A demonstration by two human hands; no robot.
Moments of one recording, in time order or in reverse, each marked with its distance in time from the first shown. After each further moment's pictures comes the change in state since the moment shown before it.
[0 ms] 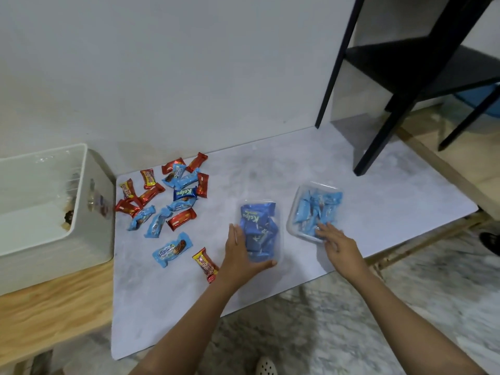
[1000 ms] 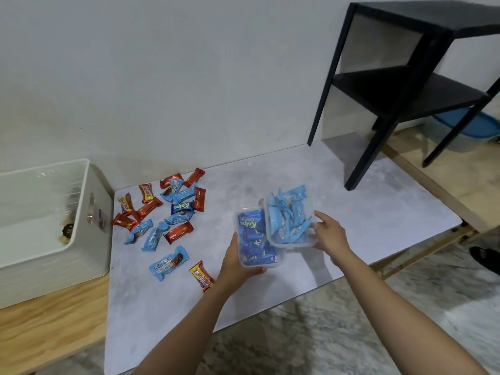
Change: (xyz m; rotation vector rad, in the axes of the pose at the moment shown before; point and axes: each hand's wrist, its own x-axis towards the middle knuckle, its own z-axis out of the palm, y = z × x) left_hand 0.012 0.009 -0.006 -0.369 0.016 0.087; right_hand 0.036 -0.076 -0.023 0.438 0.111 0.462
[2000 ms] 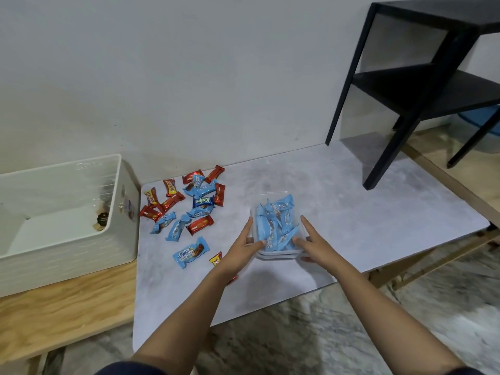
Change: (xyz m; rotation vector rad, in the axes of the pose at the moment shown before) left_hand -0.019 0.026 -0.040 -0.165 -0.188 -0.115; right_hand -0.043 0.004 0.041 -0.095 -0.486 -0.029
